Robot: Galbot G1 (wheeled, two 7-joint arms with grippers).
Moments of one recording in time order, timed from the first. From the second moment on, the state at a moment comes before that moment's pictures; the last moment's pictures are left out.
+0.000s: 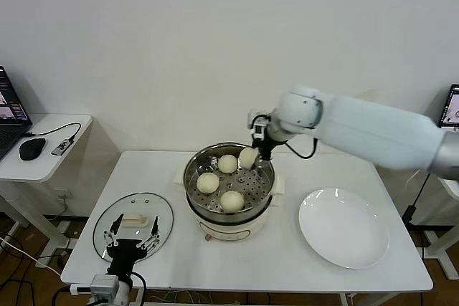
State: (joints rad) left arm 1.67 -1.34 -0.56 -2.19 -0.04 0.21 -0.12; right arm 0.54 1.01 -1.24 1.42 0.56 -0.68 -0.75
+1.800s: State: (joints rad) left arm 1.66 -1.34 -0.57 -2.17 -0.04 0.20 -0.12; right arm 0.00 0.70 -0.70 1.69 0.51 -0.46 -0.40
